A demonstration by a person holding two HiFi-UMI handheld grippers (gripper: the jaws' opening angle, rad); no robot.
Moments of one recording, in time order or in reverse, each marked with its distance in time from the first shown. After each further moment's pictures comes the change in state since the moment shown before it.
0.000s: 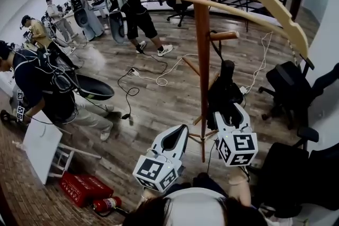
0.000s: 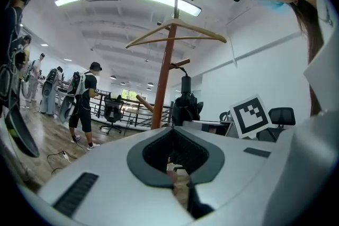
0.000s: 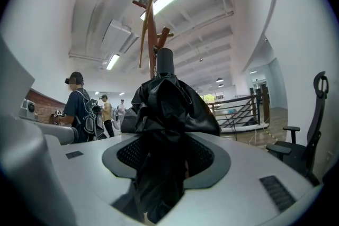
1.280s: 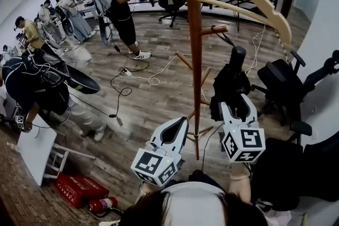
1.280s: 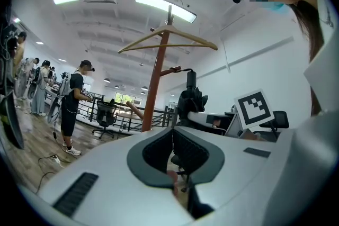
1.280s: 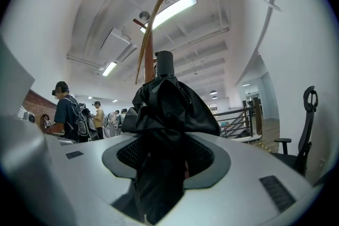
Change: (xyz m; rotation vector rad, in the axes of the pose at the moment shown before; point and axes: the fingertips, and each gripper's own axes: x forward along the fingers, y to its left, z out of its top) left arm 0.003 -0.024 0.018 0.008 -0.052 -0.067; right arm -0.039 -0.022 0.053 -0.026 -0.126 -0.082
